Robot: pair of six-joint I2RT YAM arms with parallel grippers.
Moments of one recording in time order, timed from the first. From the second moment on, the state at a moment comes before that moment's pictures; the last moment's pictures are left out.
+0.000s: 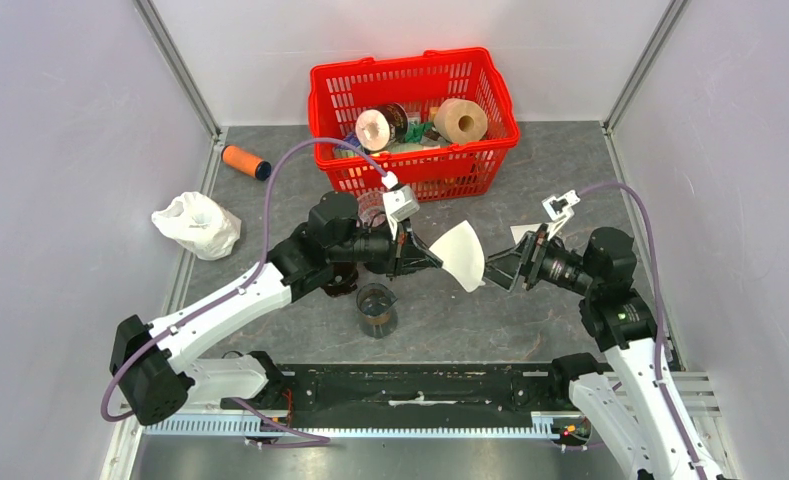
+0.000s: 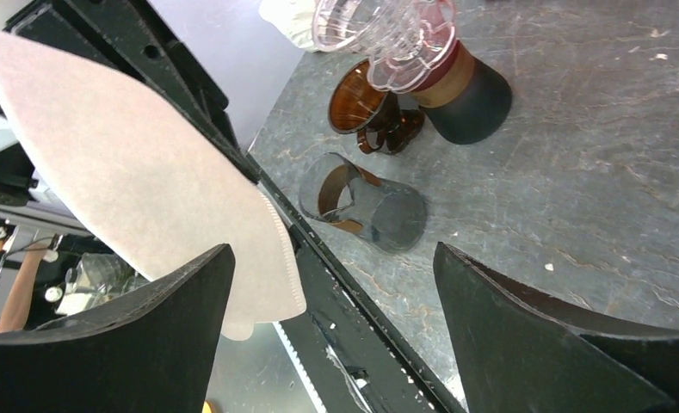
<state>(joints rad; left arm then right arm) -0.82 1.19 0.97 0.00 0.64 -0.19 0.19 0.62 0.70 -0.33 -0.79 0.57</state>
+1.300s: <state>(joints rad) -0.82 1.21 0.98 0.03 0.63 -0.25 0.21 0.58 0.76 -0.36 -0.63 0.53</state>
